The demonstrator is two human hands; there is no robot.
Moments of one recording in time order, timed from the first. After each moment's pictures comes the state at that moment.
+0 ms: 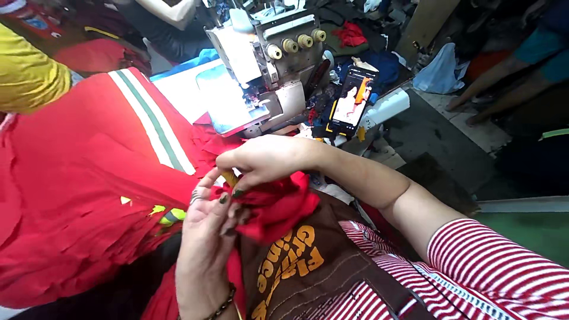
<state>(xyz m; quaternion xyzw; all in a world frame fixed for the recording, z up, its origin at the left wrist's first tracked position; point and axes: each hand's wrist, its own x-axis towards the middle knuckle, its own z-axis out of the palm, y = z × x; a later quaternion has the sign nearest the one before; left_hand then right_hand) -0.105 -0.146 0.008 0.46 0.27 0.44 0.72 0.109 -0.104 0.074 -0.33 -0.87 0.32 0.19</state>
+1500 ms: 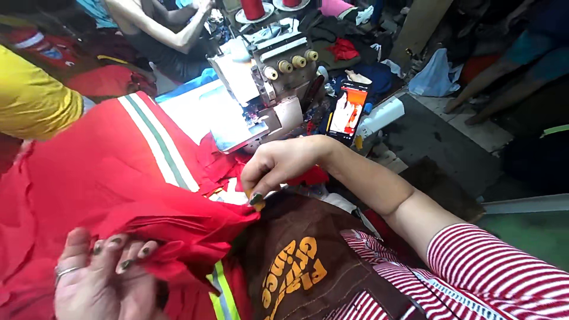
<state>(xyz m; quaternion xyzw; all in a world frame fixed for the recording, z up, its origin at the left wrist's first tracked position) -0.198 -0.114 0.033 0.39 0.33 0.63 0.58 0.143 -0.099 0.066 -0.19 -0.79 0.50 0.30</state>
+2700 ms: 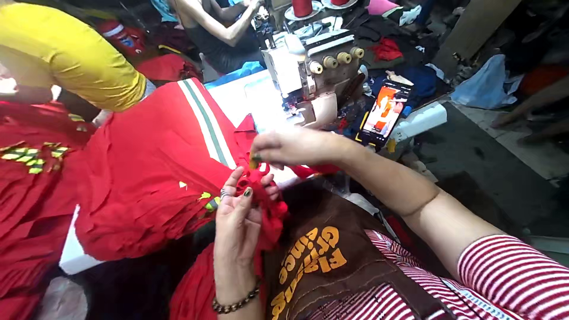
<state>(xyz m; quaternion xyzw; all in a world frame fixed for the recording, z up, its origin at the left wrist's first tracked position) -0.114 -0.149 0.013 0.38 0.28 0.52 0.71 0.099 -0.092 0.090 -0.37 -0.81 0.36 0.26</state>
